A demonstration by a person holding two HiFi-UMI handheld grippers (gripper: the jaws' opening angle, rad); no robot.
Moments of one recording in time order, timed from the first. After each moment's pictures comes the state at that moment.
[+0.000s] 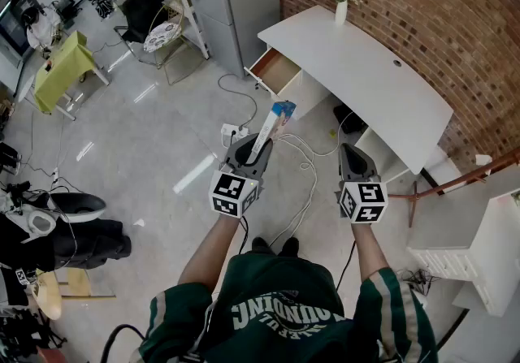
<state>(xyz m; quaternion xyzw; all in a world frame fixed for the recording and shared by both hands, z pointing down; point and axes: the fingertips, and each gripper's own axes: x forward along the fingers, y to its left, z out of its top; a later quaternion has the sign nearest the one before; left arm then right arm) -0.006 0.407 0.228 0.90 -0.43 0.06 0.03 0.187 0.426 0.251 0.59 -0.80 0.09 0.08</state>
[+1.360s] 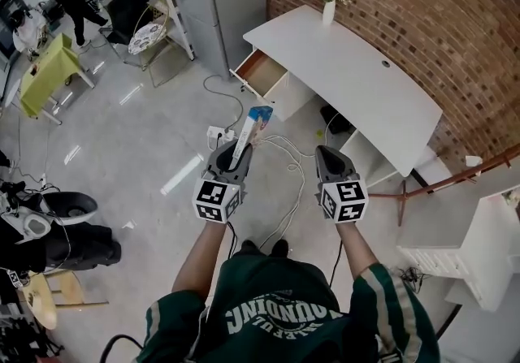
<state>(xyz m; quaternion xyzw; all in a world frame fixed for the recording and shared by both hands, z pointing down) -0.025 0.385 0.246 0.89 -0.45 0.06 0.05 0.159 0.400 0.269 0.55 -0.82 0.11 0.10</state>
